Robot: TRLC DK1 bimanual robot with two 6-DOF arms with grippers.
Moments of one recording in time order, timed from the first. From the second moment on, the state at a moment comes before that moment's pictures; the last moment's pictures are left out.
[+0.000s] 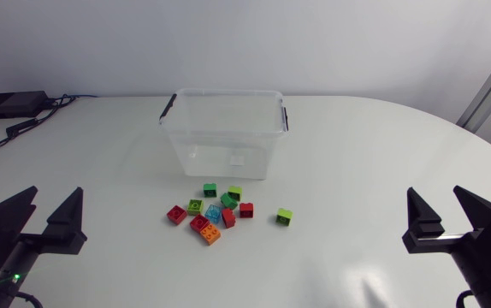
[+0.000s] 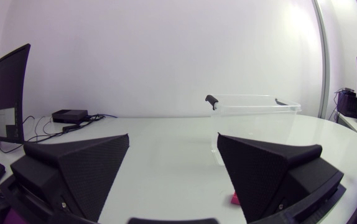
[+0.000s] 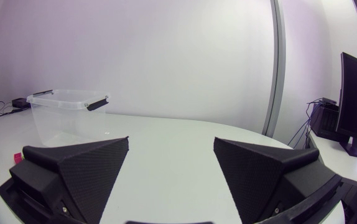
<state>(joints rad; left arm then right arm) -0.01 0.06 0.04 -0.03 0.00 0.03 -0.02 0.06 0.03 -0.02 0.01 -0.05</state>
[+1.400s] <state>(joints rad) -0.05 0.53 0.39 -0.17 0.00 -0.03 0.06 0.30 0.21 -0.04 0.01 -0.05</state>
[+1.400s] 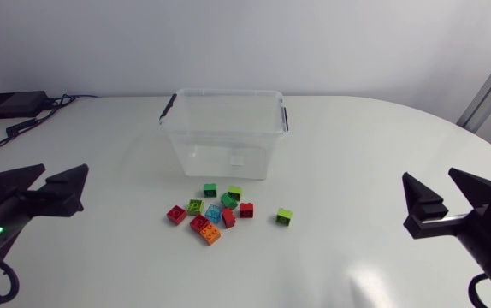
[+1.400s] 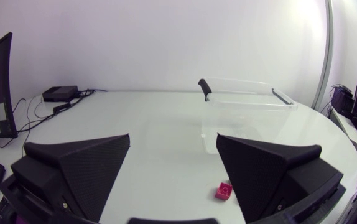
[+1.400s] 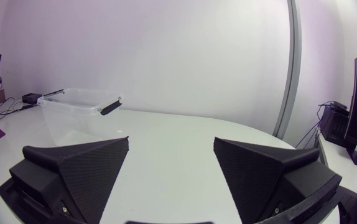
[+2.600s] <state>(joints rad) -0.31 1.69 0.92 -0.48 0.10 0.23 0.30 0.94 0.54 -0.30 0.01 -0.05</state>
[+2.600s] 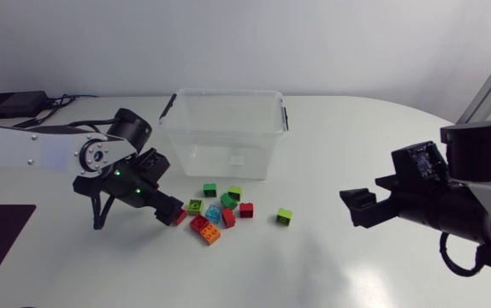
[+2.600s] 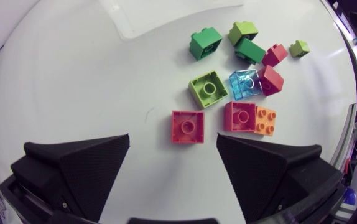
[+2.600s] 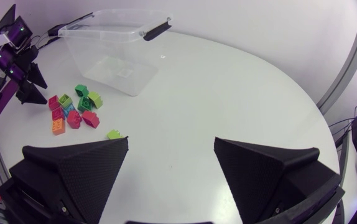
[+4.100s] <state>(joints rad) -0.32 1.57 1.00 -0.50 0.16 0.39 0.44 1.60 0.75 -0.26 -0.17 -0.45</state>
